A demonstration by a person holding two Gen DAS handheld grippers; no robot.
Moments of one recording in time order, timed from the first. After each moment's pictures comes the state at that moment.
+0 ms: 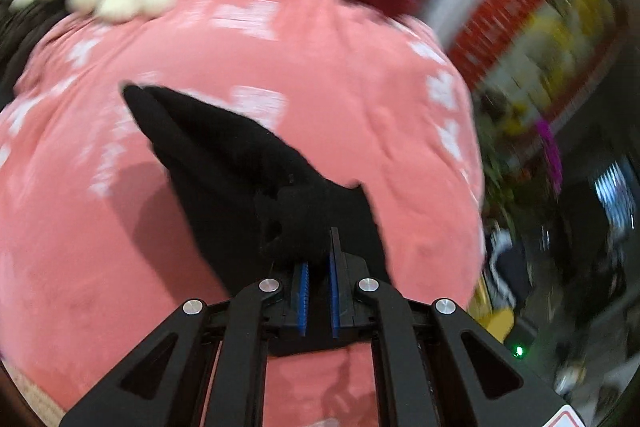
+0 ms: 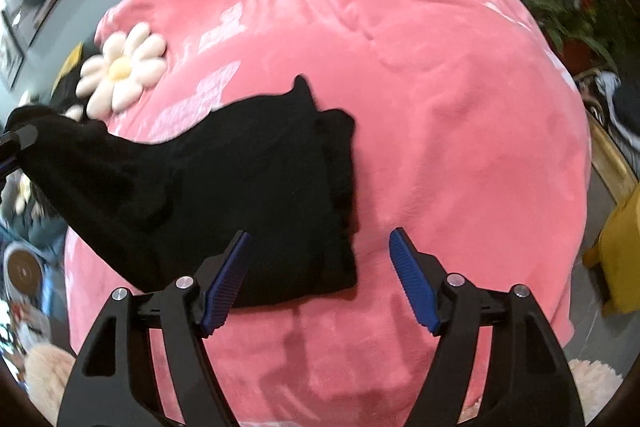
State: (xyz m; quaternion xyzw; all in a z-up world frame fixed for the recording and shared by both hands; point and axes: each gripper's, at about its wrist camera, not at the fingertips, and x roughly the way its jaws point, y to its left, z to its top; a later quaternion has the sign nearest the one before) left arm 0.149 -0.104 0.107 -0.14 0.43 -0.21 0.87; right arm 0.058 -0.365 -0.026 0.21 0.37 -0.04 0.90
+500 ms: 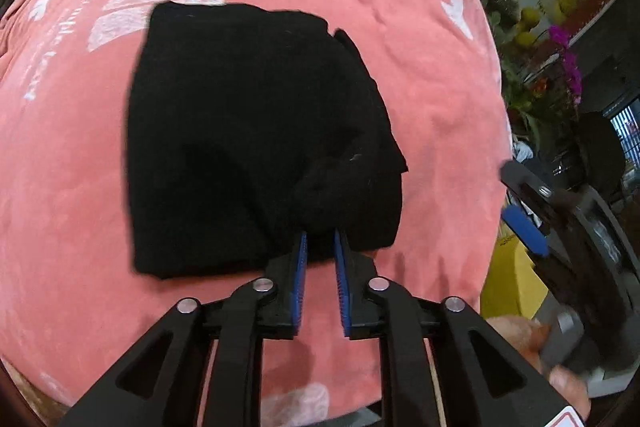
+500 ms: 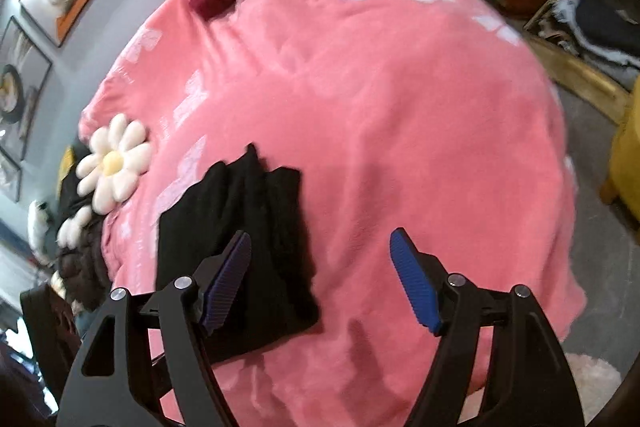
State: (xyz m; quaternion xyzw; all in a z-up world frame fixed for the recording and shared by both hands) left arm 0.121 -0.170 -0.010 -0.08 0.54 -0.20 0.81; right arm 0.046 -0.430 -0.025 0.34 0.33 -0.04 0.88
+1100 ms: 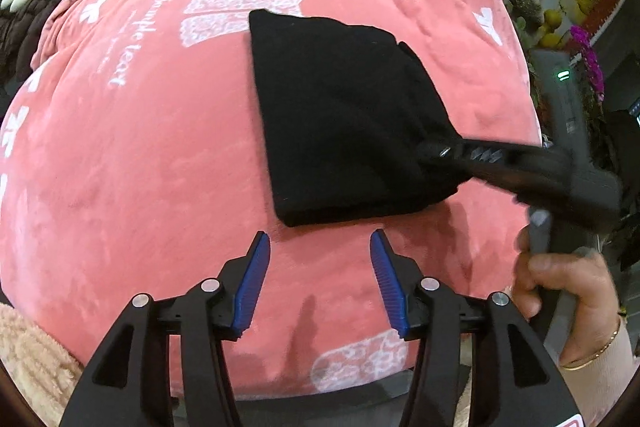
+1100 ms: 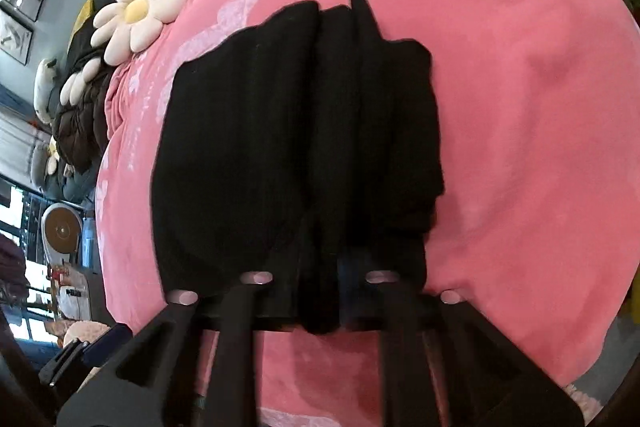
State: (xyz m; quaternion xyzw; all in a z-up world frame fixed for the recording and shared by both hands) left arm 0.081 -0.096 0.008 -0.05 0.54 -0.15 0.83; right arm 0.127 -0.341 -0.036 0.21 0.48 0.08 0.85
